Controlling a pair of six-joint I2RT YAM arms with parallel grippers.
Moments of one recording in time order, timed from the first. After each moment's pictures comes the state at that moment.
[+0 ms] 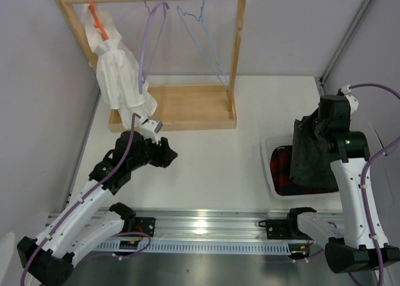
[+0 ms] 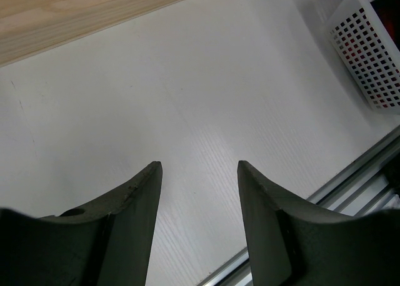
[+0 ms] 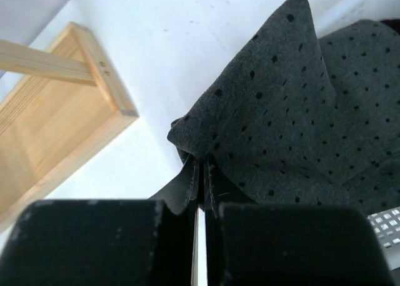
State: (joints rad) left arm -0.50 0.76 0.70 -0.44 0.17 -0.25; right arm 0.07 1.00 1.30 -0.94 0.26 0.66
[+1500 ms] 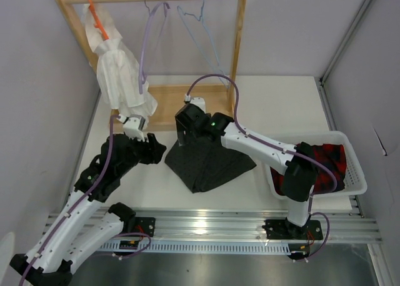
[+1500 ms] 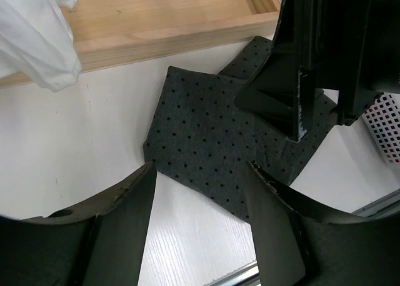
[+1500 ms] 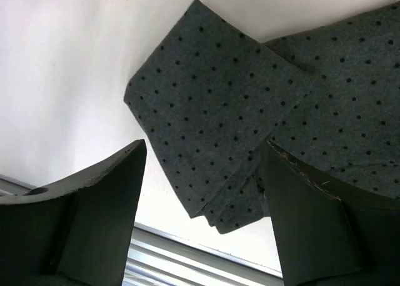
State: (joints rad) left arm -0.50 0.65 0.79 -0.57 -0.04 -0.32; right arm 0.99 1.87 1.75 -0.78 0.34 0.67
